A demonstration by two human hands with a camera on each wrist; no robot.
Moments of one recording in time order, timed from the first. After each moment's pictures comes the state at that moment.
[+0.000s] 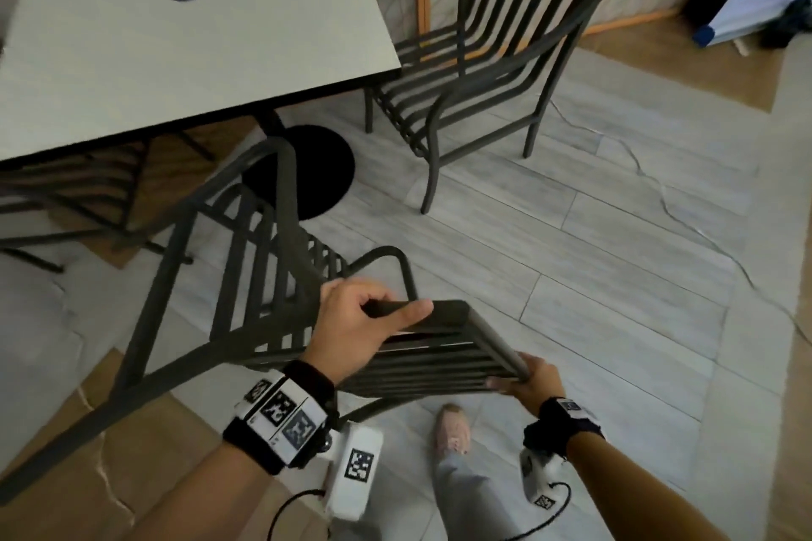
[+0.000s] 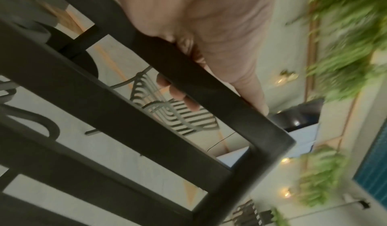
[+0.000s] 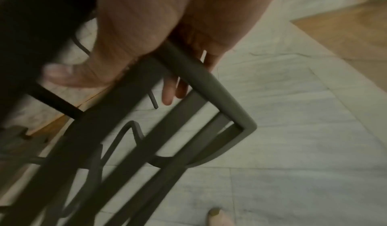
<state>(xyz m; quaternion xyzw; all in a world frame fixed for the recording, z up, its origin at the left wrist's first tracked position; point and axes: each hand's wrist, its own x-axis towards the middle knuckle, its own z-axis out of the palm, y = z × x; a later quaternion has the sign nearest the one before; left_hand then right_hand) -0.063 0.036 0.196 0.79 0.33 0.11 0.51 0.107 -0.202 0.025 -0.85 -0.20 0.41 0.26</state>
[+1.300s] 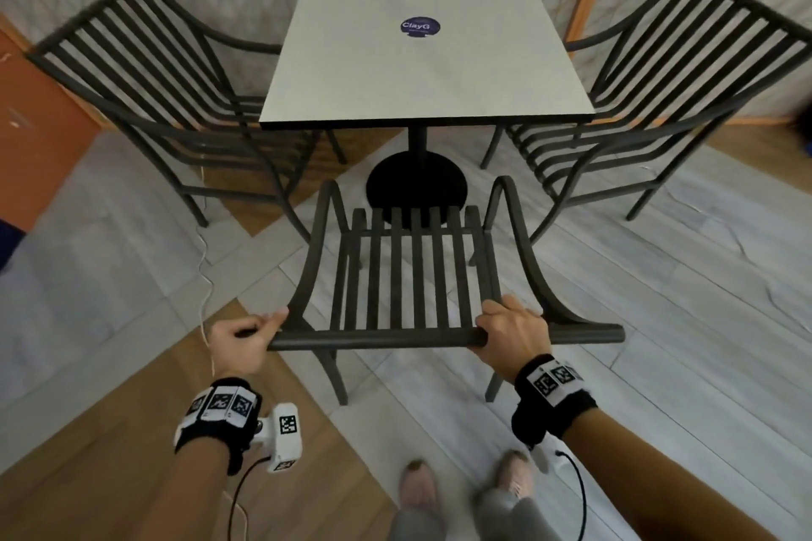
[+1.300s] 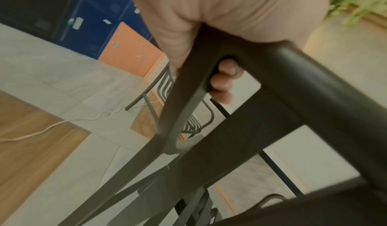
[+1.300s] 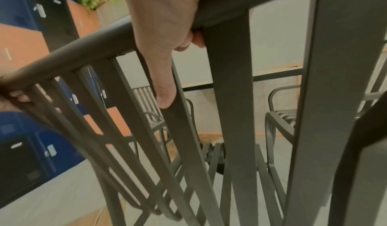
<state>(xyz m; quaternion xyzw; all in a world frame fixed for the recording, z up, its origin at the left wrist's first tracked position) -0.508 0.170 0.180 0.58 0.62 0.35 0.40 -0.193 0.011 0.199 -0.79 -0.62 0.05 0.02</state>
